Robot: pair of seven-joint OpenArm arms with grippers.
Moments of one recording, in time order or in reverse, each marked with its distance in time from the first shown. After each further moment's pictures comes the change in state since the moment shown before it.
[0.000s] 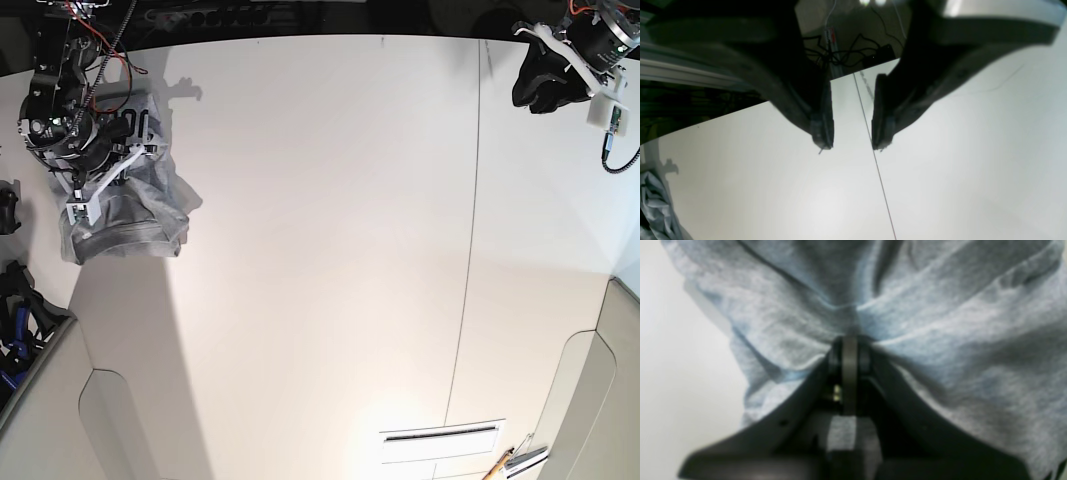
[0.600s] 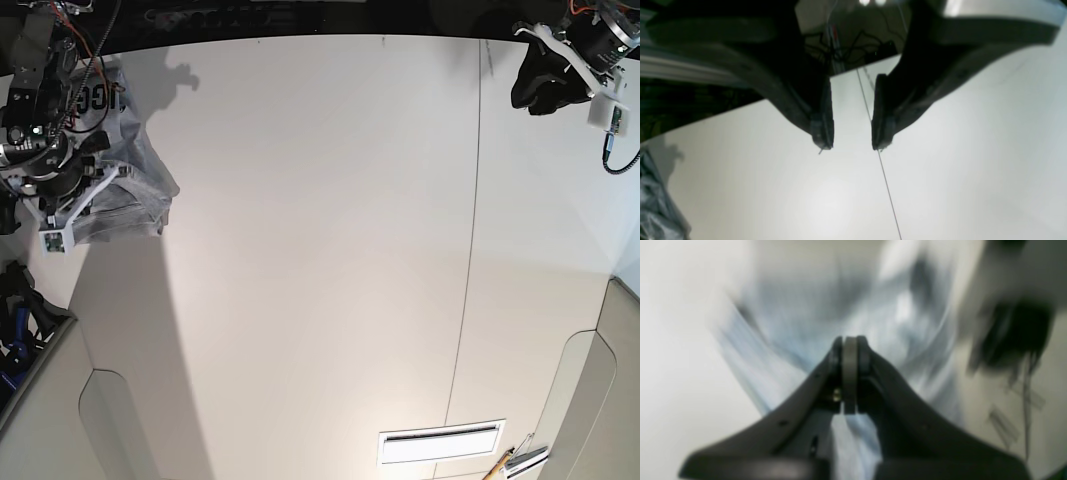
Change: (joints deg) left arm 0.0 0.0 0.0 0.0 -0.7 -0.1 -1.6; right arm 5.8 3.6 0.0 15.5 -2.2 -1.6 -3.9
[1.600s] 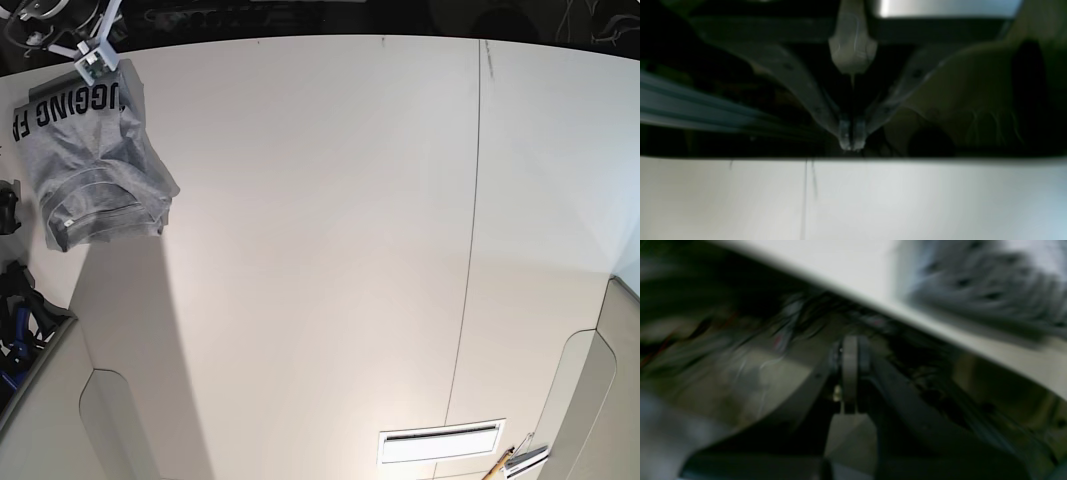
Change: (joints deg) left arm 17.5 -0.2 -22.8 -2.2 -13.6 -0.3 8.5; right arm -45.9 8.3 0.0 24.2 17.3 12.6 -6.6
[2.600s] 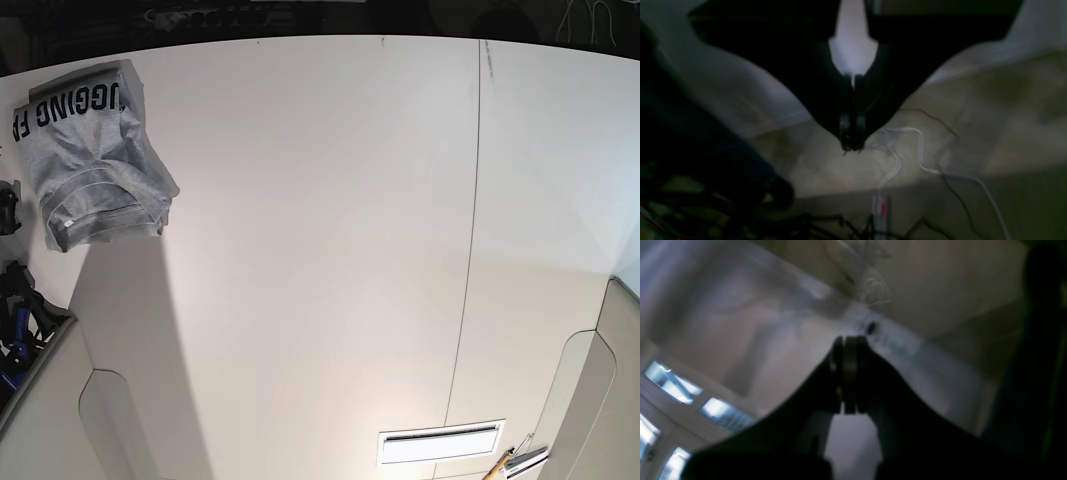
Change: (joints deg) left arm -12.6 -11.5 61.3 -59.4 34.3 0.5 -35.8; right arm 16.1 1.9 -25.6 -69.4 1.7 9.0 9.0
